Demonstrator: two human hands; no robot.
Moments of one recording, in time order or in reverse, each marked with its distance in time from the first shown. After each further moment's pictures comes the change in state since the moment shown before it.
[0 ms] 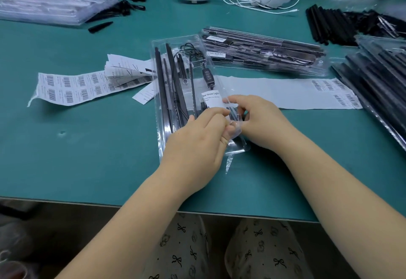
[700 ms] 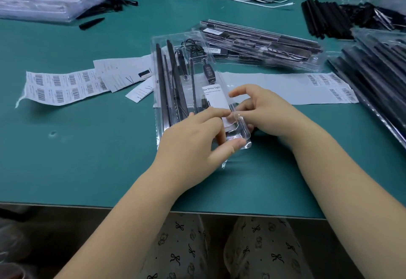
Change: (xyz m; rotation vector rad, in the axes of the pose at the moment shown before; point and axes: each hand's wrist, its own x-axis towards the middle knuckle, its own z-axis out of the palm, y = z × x) left_hand 0.002 -0.002 0.002 -0.043 -0.014 0.024; right_hand -0.002 0.004 -0.019 0.415 -0.139 0.146
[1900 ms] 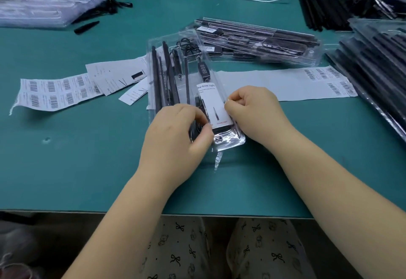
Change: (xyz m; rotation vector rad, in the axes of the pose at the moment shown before) left_hand 0.003 -0.005 -0.001 -0.027 0.115 -0.144; right_hand -0.006 -0.009 0.021 -0.218 0.379 -0.076
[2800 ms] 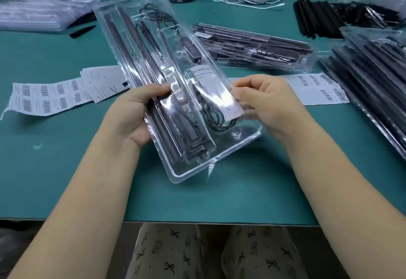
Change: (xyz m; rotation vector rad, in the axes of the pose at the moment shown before) left_hand 0.059 -0.038 -0.020 -1.342 -0.046 -0.716; right_hand 0.011 0.004 -0.030 0.619 -0.104 0.093
